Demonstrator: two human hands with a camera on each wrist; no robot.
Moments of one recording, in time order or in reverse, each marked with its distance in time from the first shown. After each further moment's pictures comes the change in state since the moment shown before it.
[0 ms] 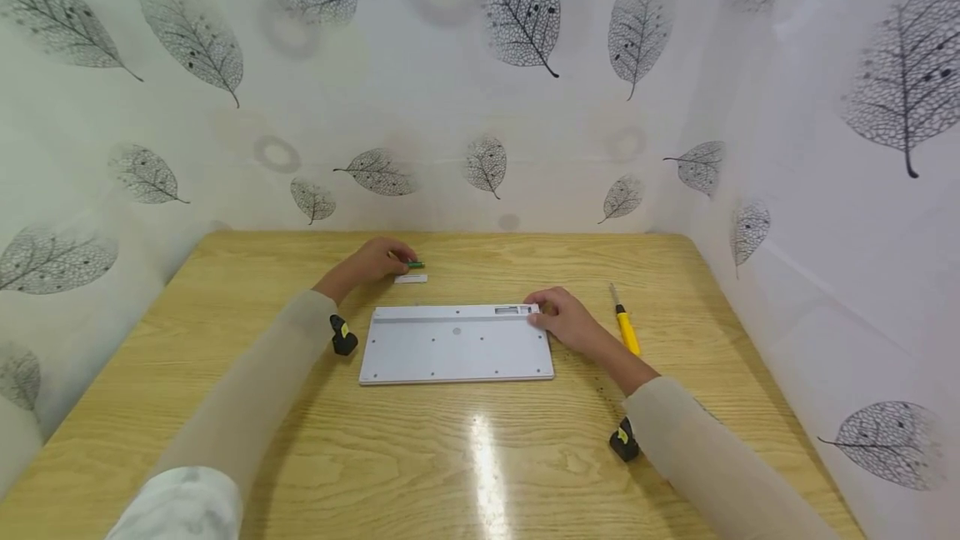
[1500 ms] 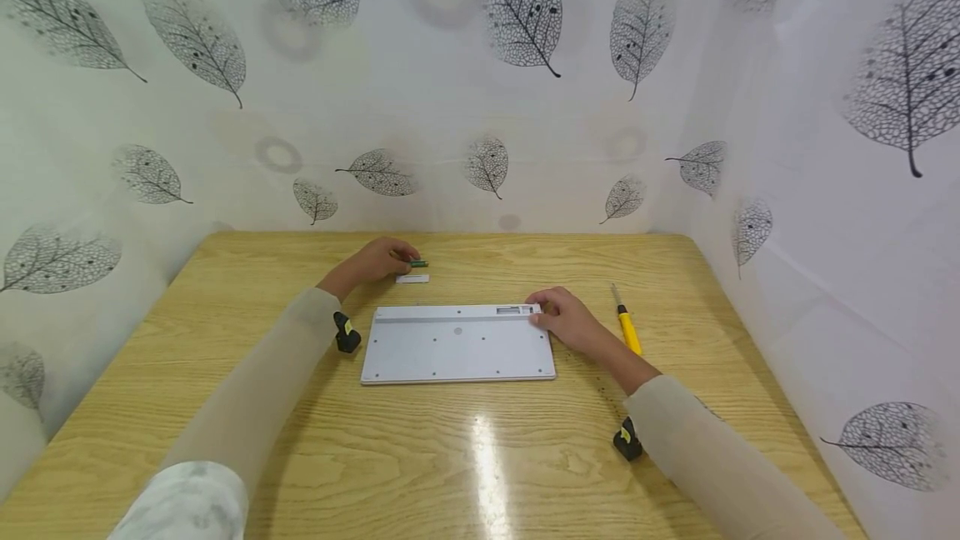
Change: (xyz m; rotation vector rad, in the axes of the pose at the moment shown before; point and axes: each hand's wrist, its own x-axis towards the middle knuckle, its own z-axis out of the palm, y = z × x) left_hand 0.001 -0.001 0.001 0.011 0.007 0.021; right_hand 0.001 -0.001 0.001 0.000 -0.005 0.010
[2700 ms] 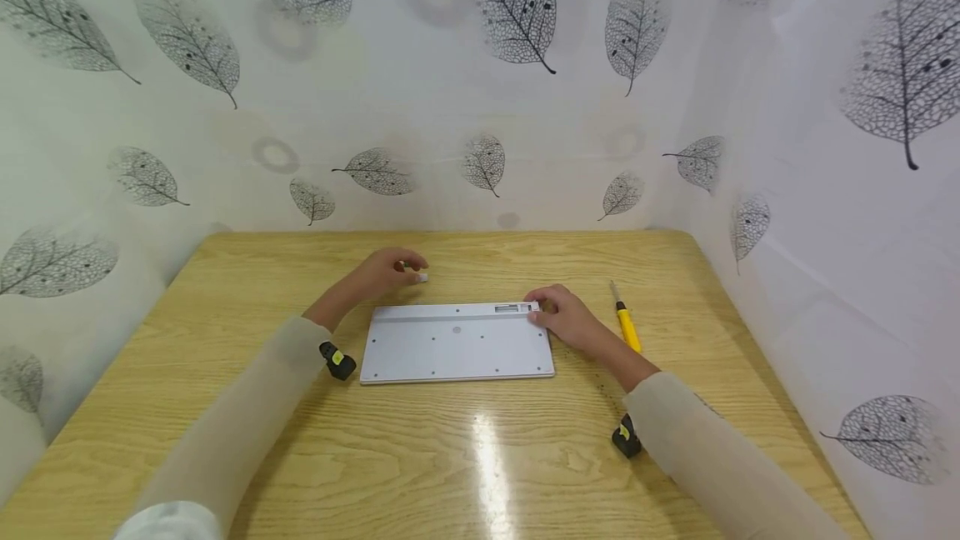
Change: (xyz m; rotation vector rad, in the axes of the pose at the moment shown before) left_hand -0.023 0.028 0.020 -0.076 0.027 0.026; right_hand 0.000 0.002 -0.001 0.004 -0.012 -0.022
